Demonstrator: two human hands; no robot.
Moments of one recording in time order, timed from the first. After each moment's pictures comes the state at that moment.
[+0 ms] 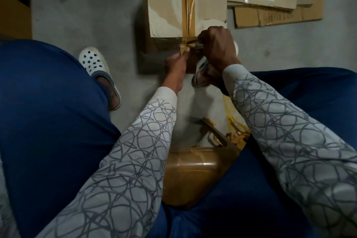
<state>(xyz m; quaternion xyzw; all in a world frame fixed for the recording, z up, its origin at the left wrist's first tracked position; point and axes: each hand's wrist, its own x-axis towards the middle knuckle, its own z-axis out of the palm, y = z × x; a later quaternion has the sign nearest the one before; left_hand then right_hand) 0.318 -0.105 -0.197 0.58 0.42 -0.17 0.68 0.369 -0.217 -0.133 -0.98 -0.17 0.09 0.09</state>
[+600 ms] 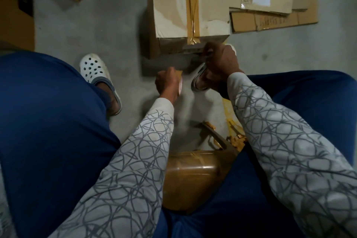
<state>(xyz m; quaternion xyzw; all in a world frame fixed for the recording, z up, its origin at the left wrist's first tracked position) 0.292 -0.091 -0.182 0.64 0.51 -0.18 0.54 0.353 -0.241 -0.134 -0.97 -0.04 0.19 0.17</state>
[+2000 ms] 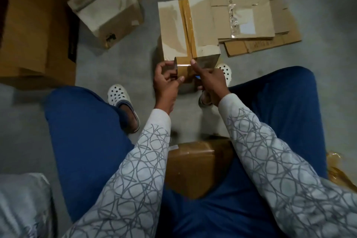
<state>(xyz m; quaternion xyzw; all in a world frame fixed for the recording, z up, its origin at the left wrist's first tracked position) 0.243 -0.057 -0.061 0.66 0.25 -0.01 0.71 0.267 -0.195 -0.044 -0.75 0.22 0.17 0.61</state>
